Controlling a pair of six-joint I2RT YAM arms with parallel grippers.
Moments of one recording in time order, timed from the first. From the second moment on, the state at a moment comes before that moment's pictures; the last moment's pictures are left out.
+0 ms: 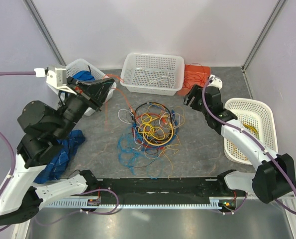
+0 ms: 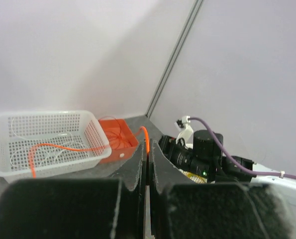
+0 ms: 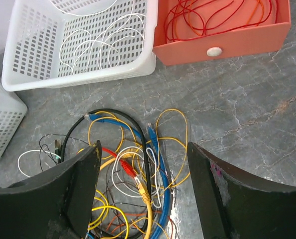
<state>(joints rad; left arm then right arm) -0.84 0.88 1.47 -0.34 -0.24 -0.31 0.38 1.25 0.93 -0.11 0.22 0.60</state>
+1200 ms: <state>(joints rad) -0.84 1.22 1.61 -0.37 -0.24 -0.27 0.62 0.77 0.95 0.00 0.04 0.48</state>
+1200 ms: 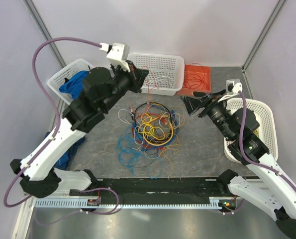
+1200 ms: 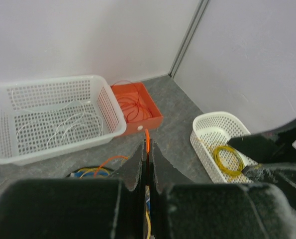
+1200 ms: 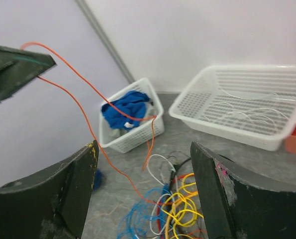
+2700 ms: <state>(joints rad) -0.83 1.56 1.87 -0.43 0.22 -0.36 0.62 0.85 0.99 0.16 0.10 0.40</state>
